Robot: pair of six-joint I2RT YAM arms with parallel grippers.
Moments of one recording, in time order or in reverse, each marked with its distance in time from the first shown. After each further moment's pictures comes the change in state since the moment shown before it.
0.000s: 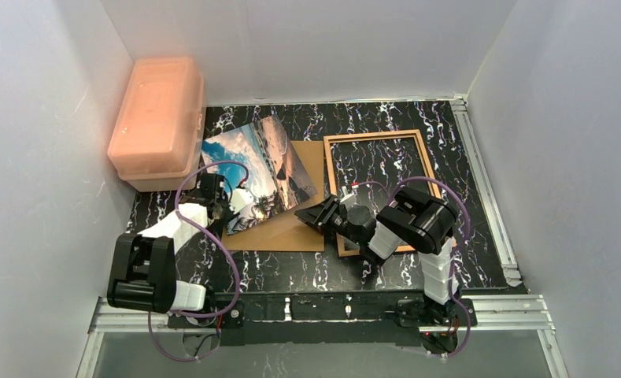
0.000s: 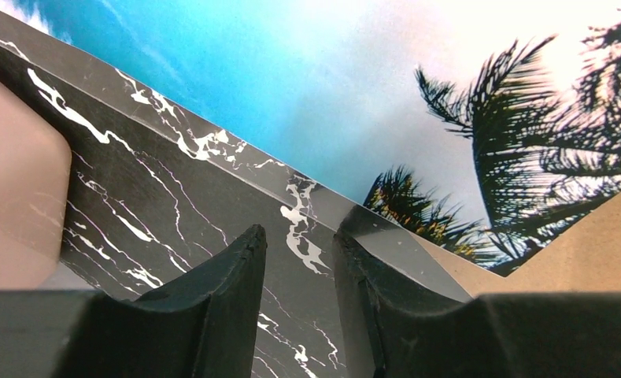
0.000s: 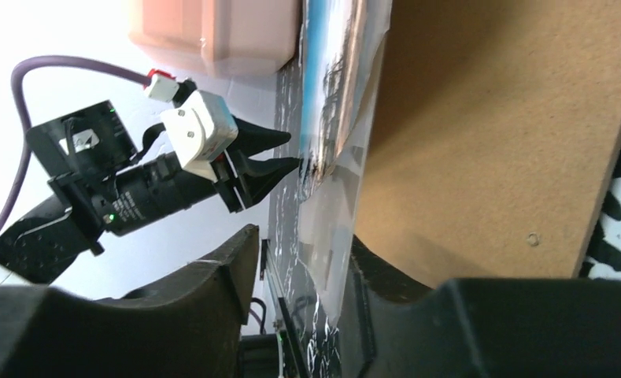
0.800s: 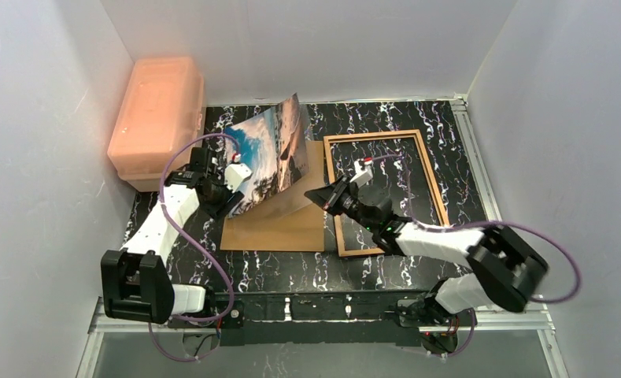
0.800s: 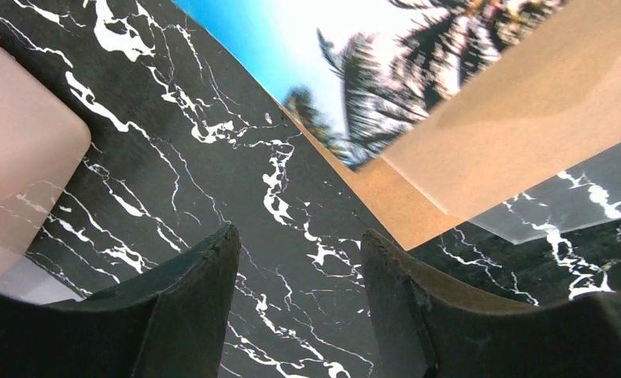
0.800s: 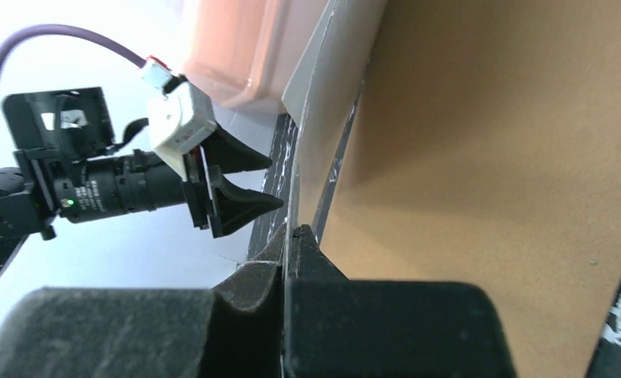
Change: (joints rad) left arm 0.004 -0.065 0.316 -0.425 0.178 -0.177; right arm 0.002 -0.543 0.081 -0.656 0.104 -0.224
